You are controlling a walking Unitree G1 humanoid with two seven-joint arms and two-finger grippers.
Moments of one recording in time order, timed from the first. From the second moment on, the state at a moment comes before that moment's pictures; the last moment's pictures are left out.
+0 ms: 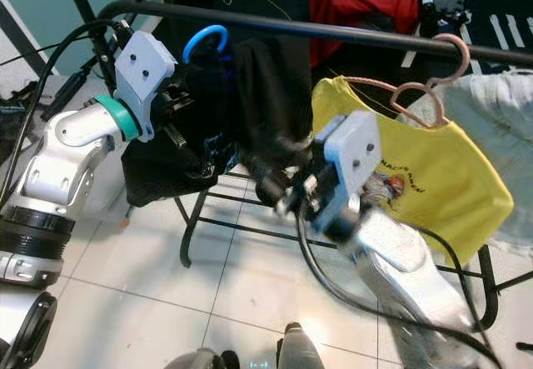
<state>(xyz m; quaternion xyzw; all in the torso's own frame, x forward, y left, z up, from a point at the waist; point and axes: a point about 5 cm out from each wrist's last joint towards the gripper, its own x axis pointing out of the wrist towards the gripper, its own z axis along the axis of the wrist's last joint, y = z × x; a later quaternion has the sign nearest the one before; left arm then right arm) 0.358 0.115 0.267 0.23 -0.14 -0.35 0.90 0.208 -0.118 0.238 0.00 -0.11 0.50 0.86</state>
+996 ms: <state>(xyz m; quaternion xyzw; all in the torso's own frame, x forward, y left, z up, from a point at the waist) 0.312 0.121 0.248 0.24 -0.09 -0.62 0.74 0.188 -0.177 0.286 -0.17 0.00 0.62 0.77</state>
